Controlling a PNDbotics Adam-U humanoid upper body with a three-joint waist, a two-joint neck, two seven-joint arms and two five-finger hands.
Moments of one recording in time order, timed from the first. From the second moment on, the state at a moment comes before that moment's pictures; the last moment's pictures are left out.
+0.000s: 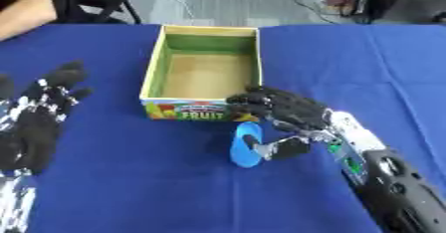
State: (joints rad) left arm -0.15 0.17 -0.06 -1.81 0.19 -0.11 -0.17; right arm -0.46 -0.50 0.33 -1.50 0.91 -0.67 0.16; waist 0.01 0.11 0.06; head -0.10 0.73
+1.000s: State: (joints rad) left arm -0.15 0.17 -0.06 -1.81 0.19 -0.11 -0.17; right arm -0.43 -0.53 0.34 -1.55 0.88 -0.67 0.21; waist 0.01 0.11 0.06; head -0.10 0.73
